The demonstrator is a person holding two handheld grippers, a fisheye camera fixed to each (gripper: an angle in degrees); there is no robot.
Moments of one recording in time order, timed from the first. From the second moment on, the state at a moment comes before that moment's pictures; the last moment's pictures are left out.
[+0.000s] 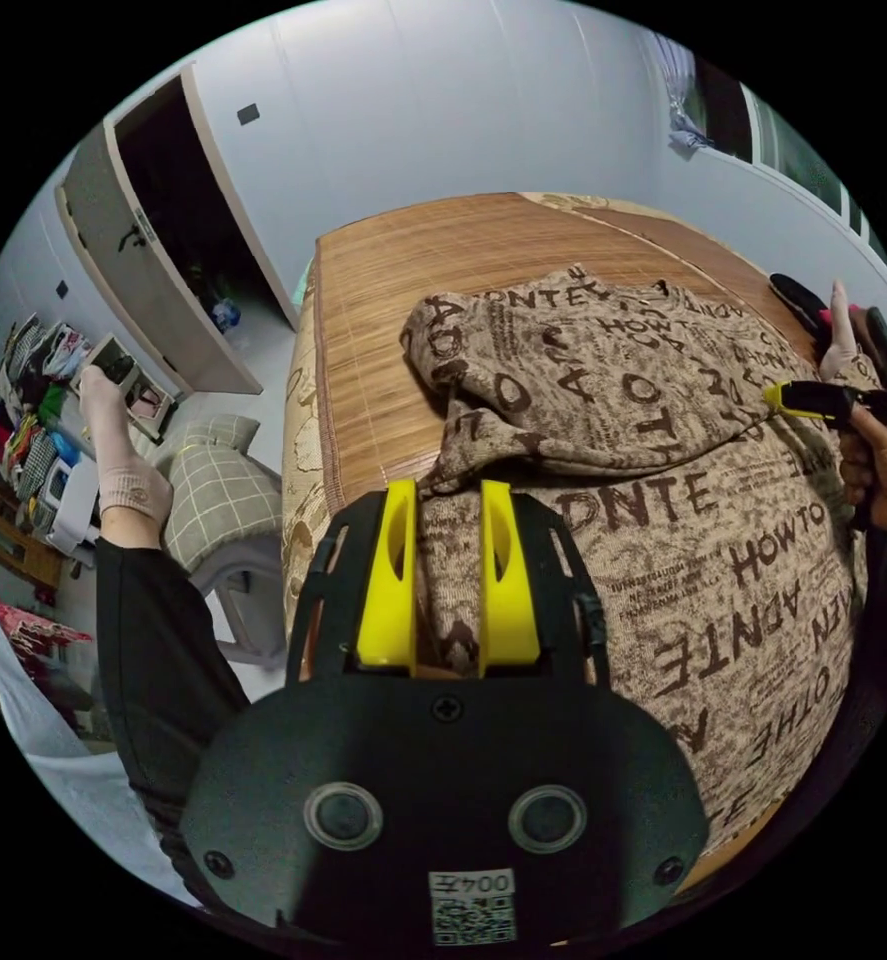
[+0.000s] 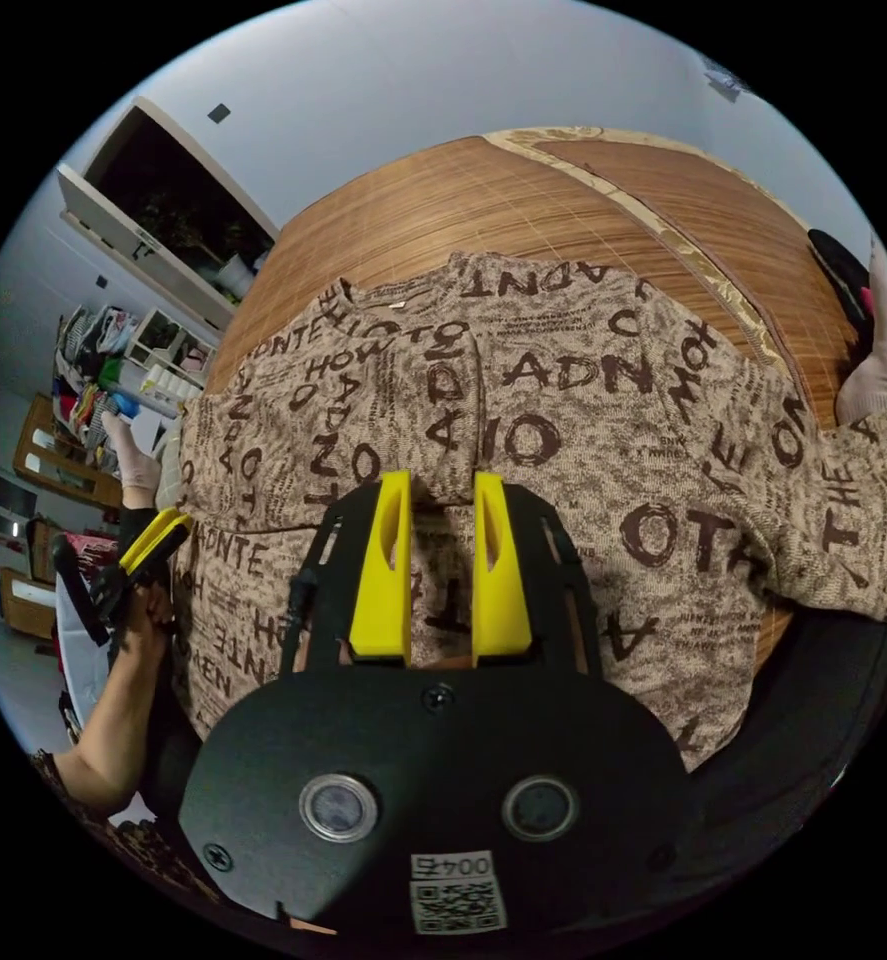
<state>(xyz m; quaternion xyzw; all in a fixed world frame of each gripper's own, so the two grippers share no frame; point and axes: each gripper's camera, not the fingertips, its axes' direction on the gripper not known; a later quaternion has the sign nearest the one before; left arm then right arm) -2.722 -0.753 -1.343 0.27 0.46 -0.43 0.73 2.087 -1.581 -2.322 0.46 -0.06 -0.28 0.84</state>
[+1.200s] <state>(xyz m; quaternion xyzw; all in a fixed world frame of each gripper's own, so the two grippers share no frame) -2.731 -0.708 -1.221 0.28 0.54 -0.44 0.66 1.651 -1.554 -2.334 0.26 0.11 -0.57 0.77</state>
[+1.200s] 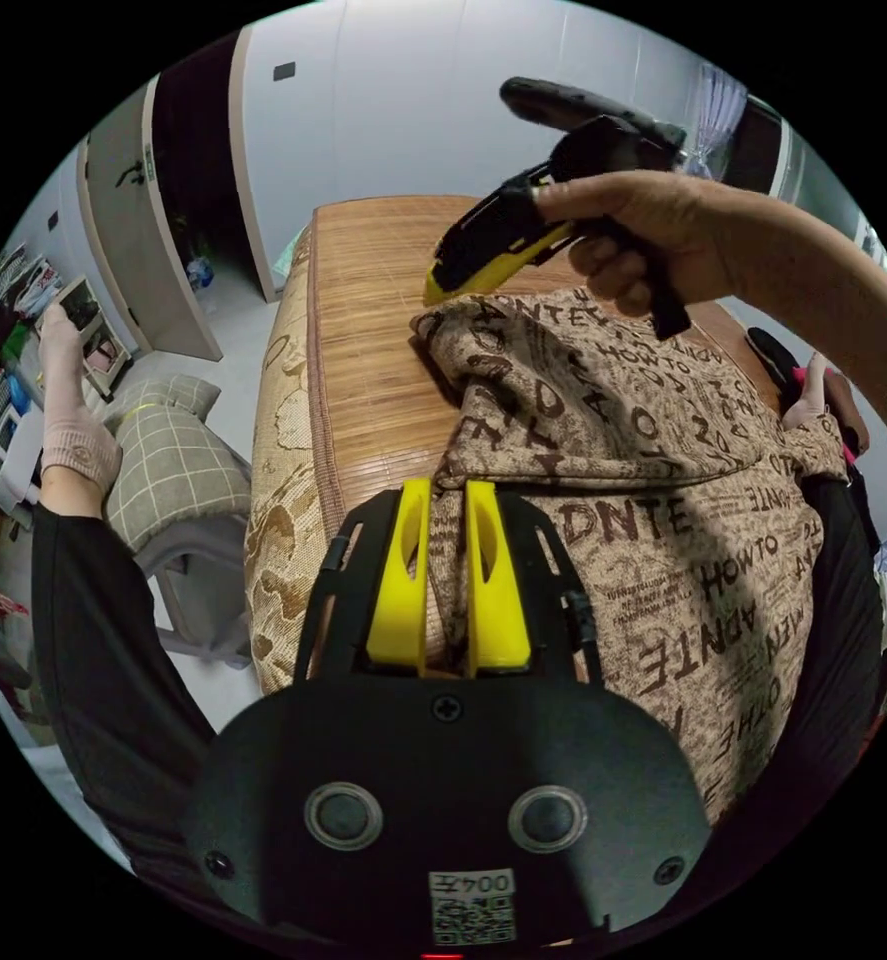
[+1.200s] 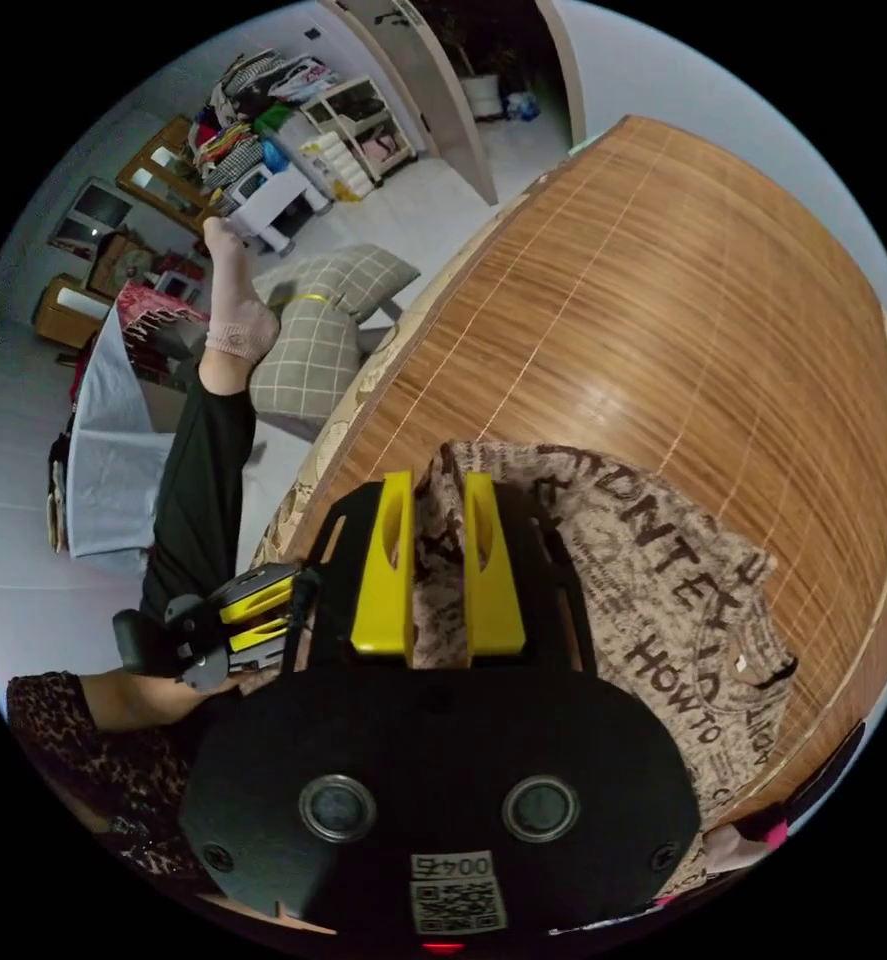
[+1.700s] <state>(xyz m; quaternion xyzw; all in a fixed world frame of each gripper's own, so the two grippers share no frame) -2.729 -0.664 -1.183 0.28 0.54 -0.45 0.66 1.720 -1.535 -2.307 0.47 0.03 -0.50 0.73</state>
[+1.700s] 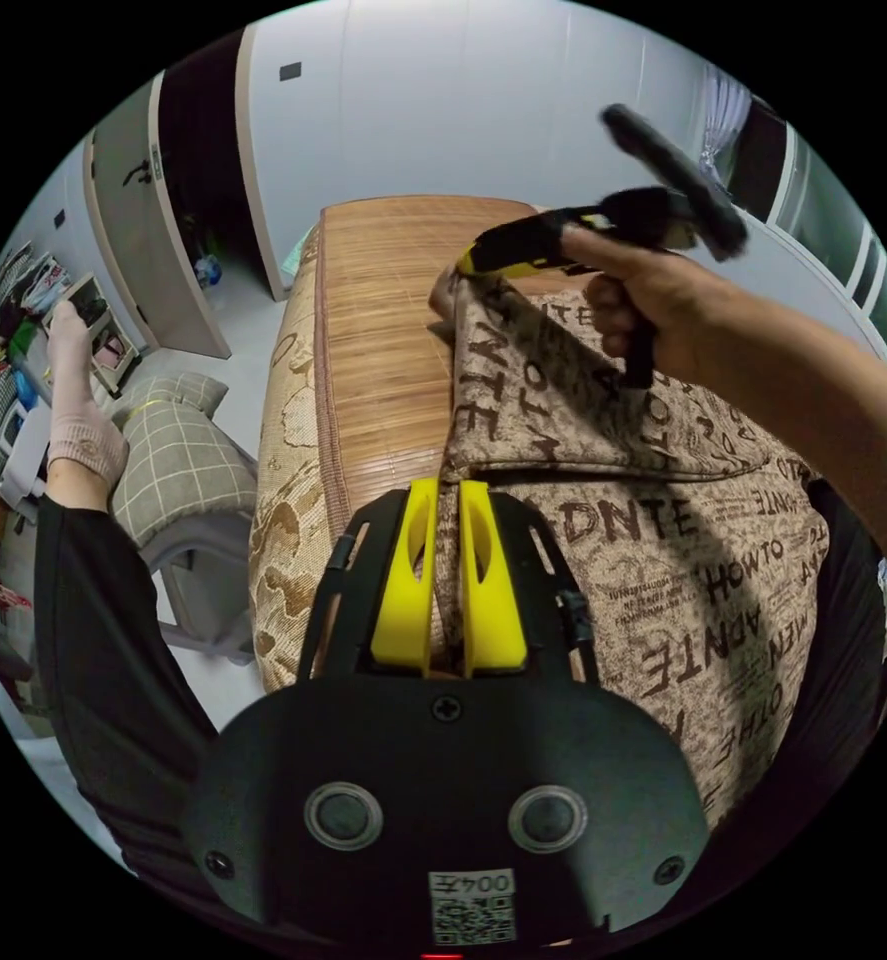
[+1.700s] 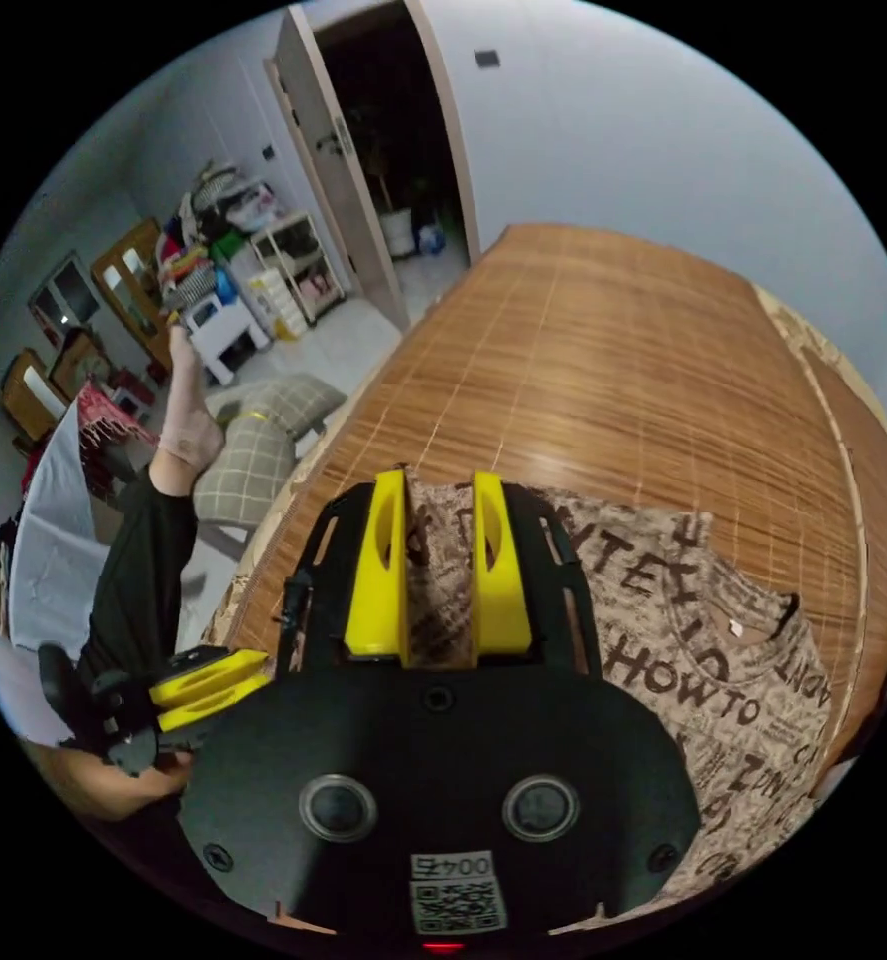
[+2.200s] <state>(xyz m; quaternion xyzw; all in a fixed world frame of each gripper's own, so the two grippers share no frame) -2.720 -0.553 -1.116 0.29 0.59 -0.51 0.55 2.070 -1.474 -2.242 0.58 -0.04 -0.28 0.77</state>
